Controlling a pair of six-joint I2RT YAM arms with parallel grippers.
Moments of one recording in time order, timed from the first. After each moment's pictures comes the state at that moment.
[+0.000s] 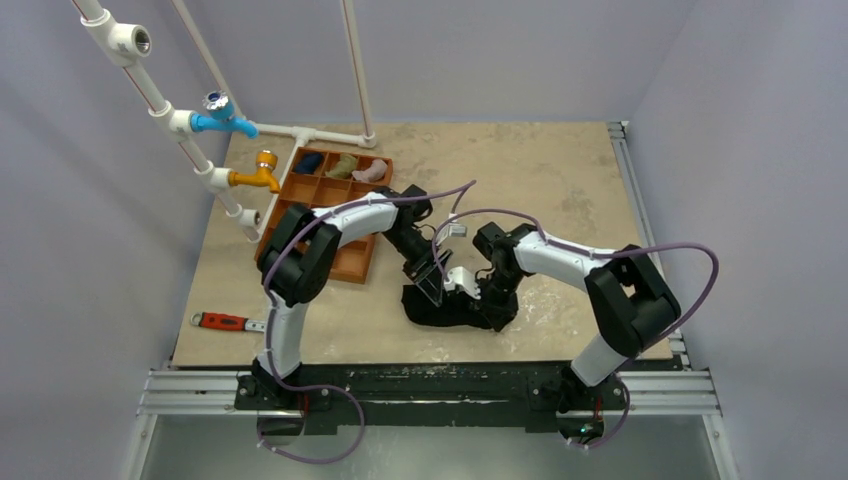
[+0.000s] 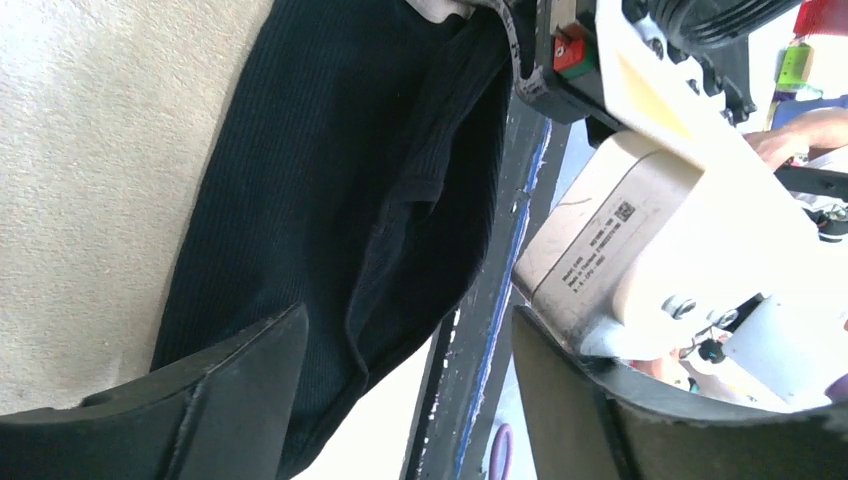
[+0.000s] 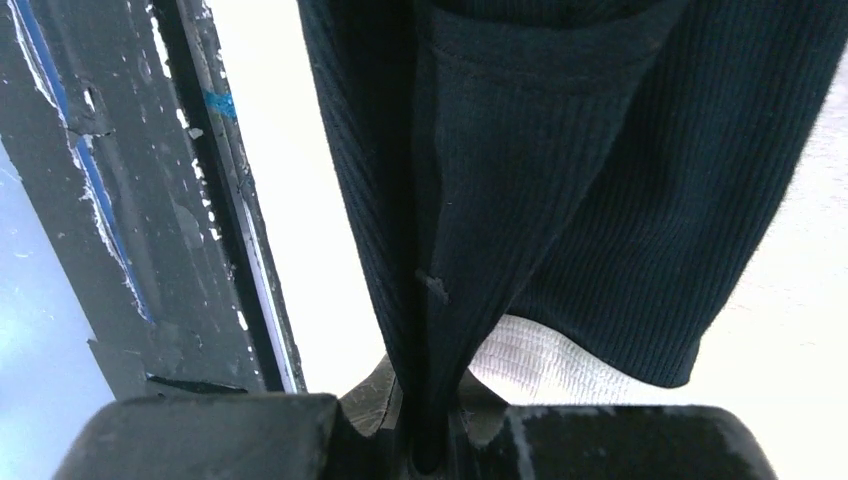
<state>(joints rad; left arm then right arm) -0.63 2.08 1.47 -0.96 0.98 0.32 0.61 1.61 0.91 -0.94 -0.42 -0.84</state>
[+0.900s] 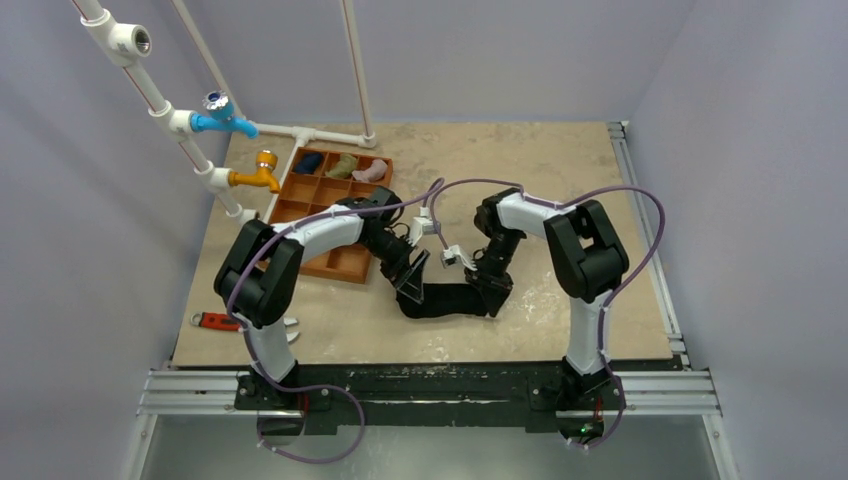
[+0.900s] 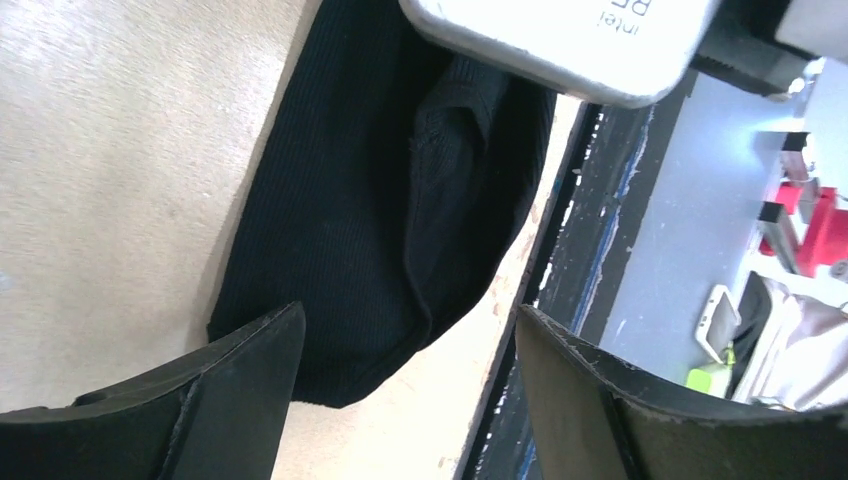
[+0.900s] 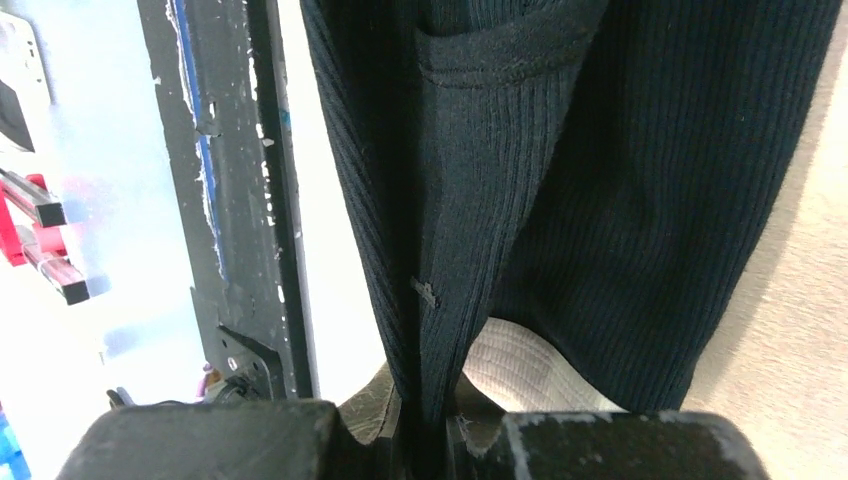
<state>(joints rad) -0.54 1.83 1.16 -0.68 0.85 0.26 0.46 2.01 1.28 -1.31 -0.60 -1.11</state>
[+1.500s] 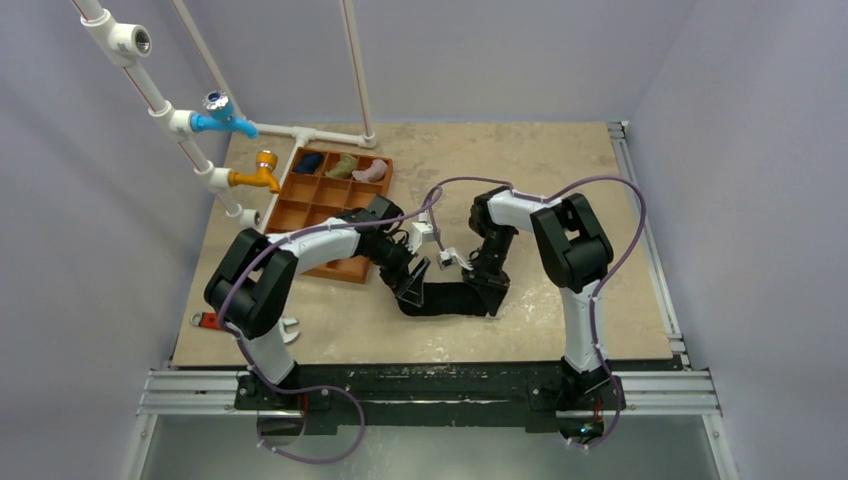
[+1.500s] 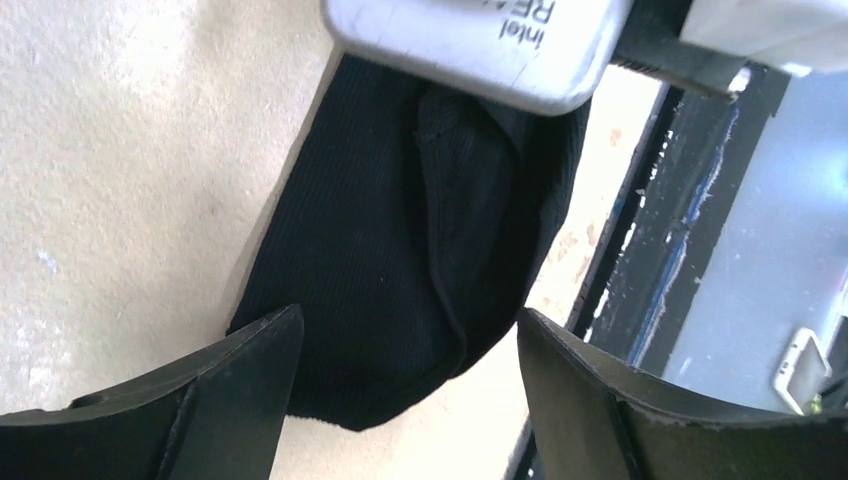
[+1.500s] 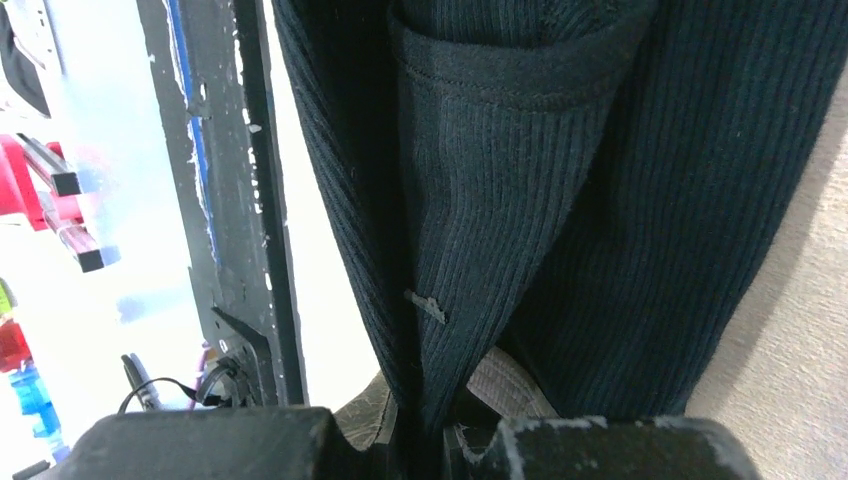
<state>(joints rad) -0.57 1.75 1.06 -0.55 0.74 0.22 0.46 2.13 1.39 -1.39 -0.57 -1.16</state>
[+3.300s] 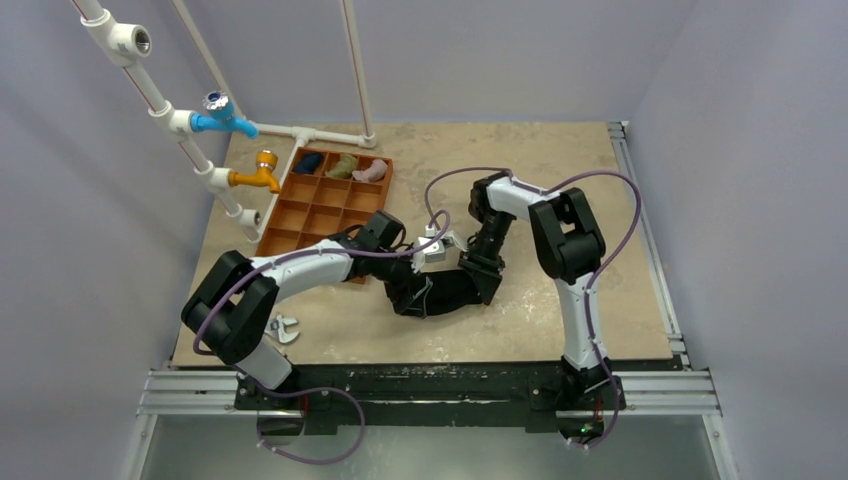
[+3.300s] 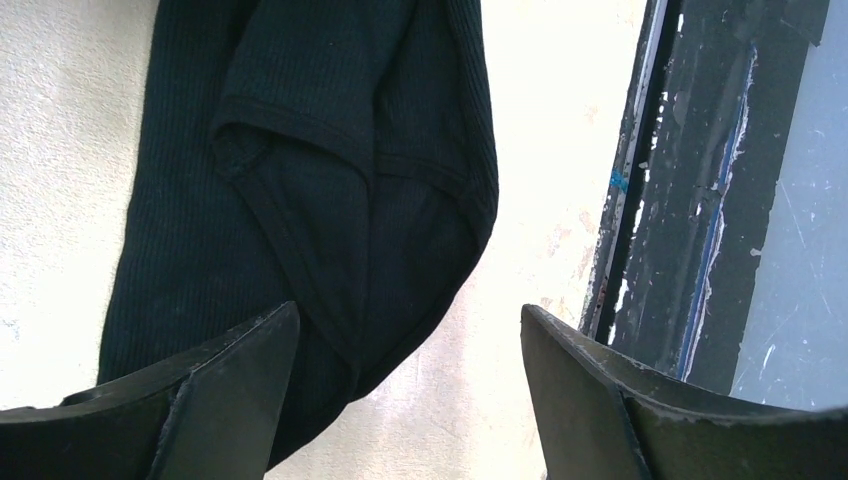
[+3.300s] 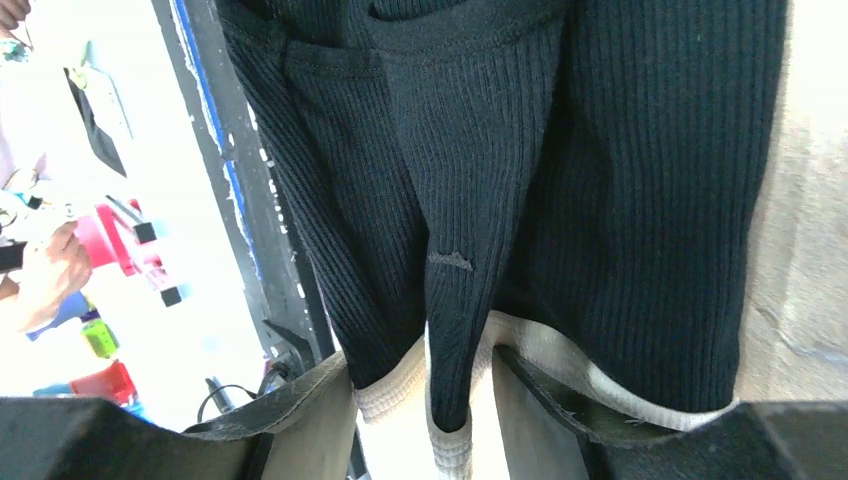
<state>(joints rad) -0.67 1.58 0.87 -0.31 0.68 0.29 0.43 2.23 1.56 -1.49 -0.59 -1.04</state>
